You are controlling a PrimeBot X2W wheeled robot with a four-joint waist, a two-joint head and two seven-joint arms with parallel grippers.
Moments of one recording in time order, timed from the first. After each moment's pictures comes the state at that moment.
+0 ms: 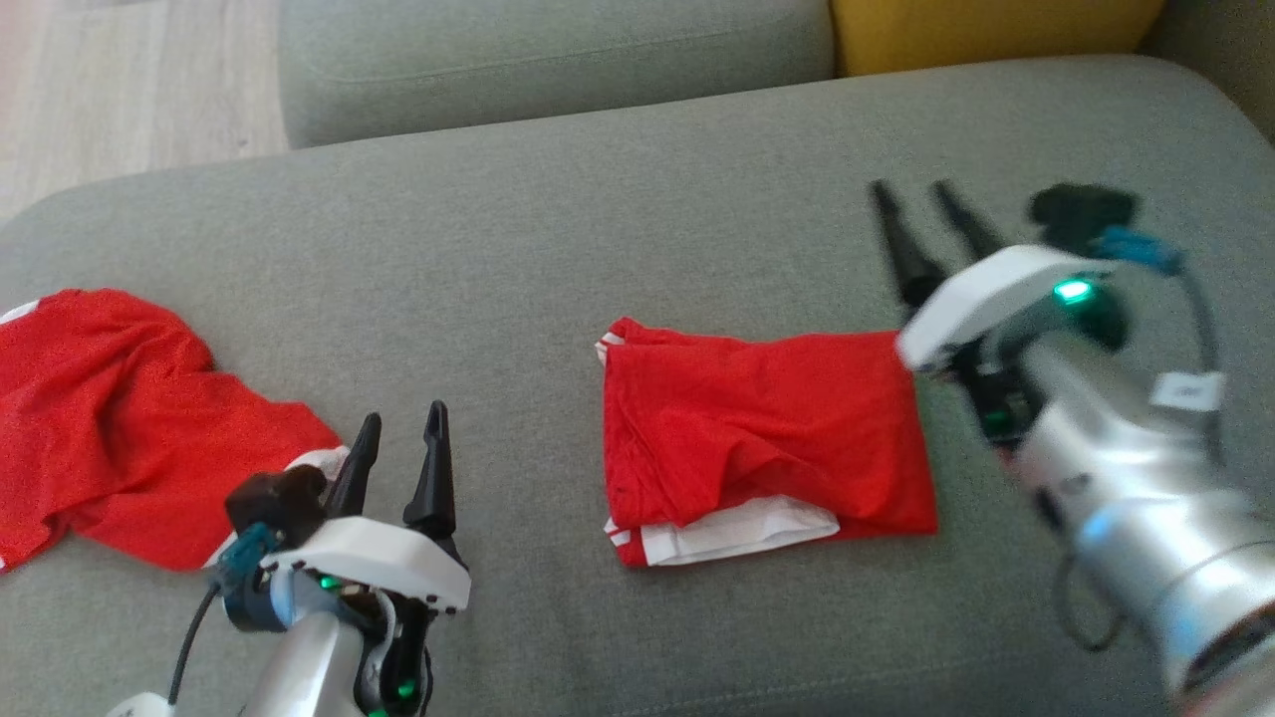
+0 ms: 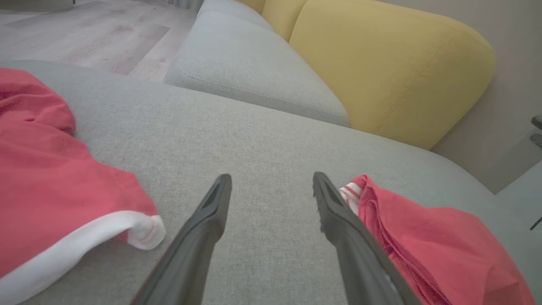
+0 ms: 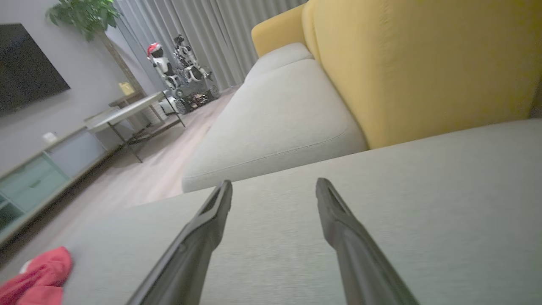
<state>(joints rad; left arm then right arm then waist) -0.17 0.05 -0.24 0.44 -0.45 0.00 -0.25 -0.85 -0.18 0.84 1.05 1.08 0.13 -0.25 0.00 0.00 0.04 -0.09</state>
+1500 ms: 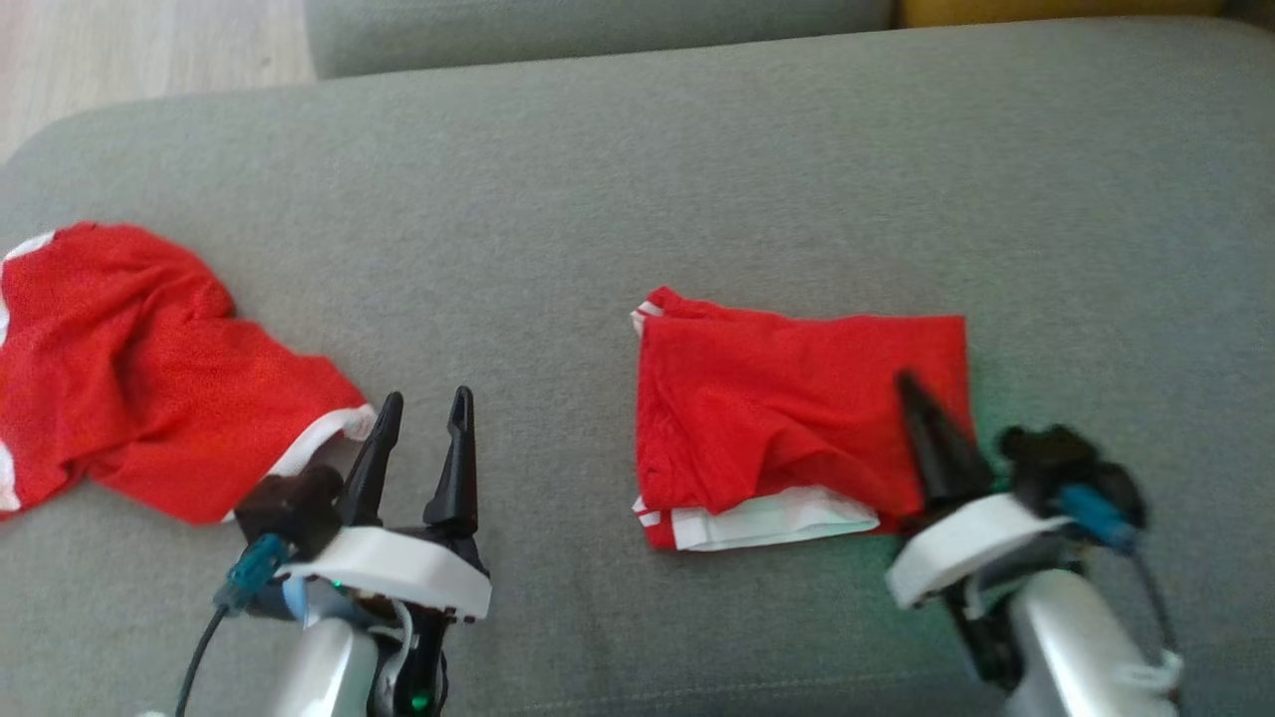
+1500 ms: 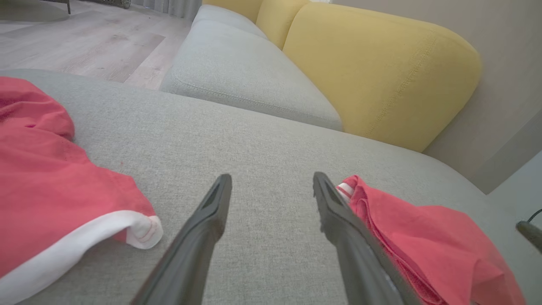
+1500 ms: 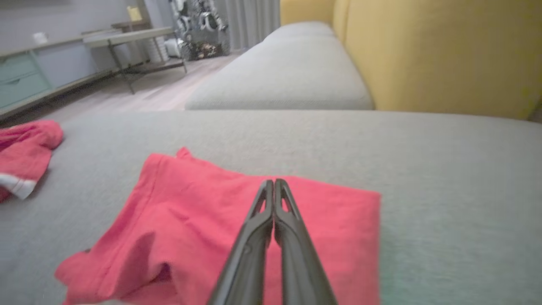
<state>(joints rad) -0.10 0.05 -0.26 0.25 -0.40 0.00 -0.25 -0.16 -0.07 0.17 0.33 0.10 0.13 -0.14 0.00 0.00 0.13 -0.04</state>
